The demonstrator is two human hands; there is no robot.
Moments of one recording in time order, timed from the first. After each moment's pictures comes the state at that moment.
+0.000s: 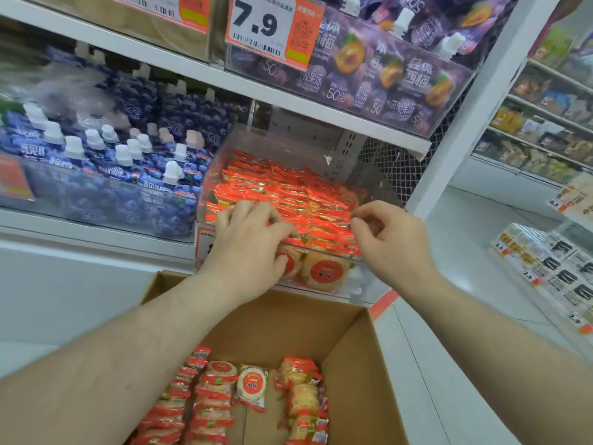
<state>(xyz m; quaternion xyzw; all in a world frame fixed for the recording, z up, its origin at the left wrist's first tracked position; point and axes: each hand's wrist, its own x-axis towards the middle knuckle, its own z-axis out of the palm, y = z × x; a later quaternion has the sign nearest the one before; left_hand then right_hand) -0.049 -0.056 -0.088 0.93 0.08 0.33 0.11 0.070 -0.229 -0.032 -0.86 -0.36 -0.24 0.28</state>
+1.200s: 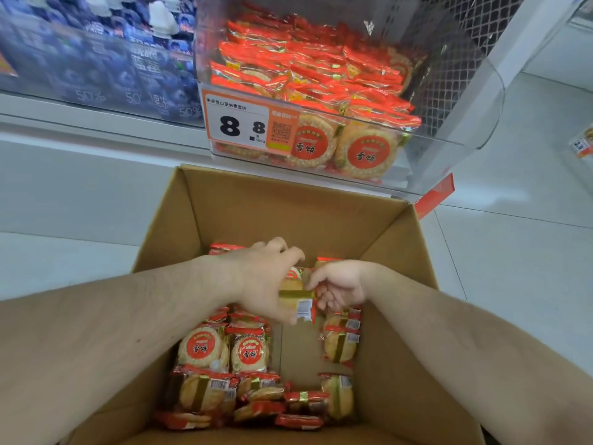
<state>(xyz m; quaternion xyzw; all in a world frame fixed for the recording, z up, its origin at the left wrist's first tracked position) -0.100 -0.092 -0.195 0.95 0.00 -0.26 0.17 0.040 -0.236 -0.275 -0.71 -0.04 0.65 0.27</state>
